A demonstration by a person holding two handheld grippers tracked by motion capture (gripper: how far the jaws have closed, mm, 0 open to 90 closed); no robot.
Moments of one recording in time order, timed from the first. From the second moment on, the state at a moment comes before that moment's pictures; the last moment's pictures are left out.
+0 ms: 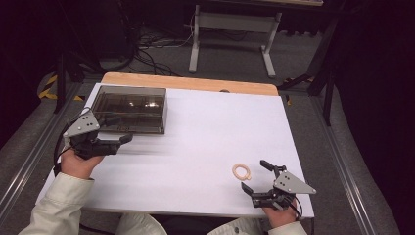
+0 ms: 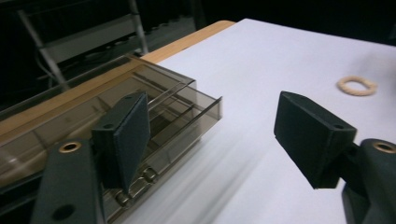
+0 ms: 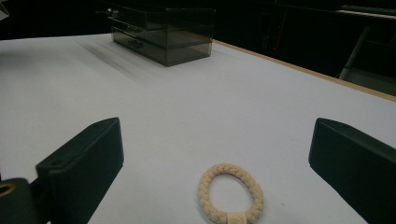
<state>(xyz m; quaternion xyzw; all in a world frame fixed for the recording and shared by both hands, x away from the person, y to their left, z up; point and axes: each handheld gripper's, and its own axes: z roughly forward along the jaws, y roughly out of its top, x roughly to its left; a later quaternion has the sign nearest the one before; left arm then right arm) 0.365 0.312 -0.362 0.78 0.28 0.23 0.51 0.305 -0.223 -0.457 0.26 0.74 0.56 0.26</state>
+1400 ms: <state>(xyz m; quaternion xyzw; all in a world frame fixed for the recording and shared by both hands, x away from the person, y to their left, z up) 0.403 0.317 -0.323 0.88 0.18 0.18 0.39 0.306 -0.219 -0.458 0.26 0.74 0.56 0.25</state>
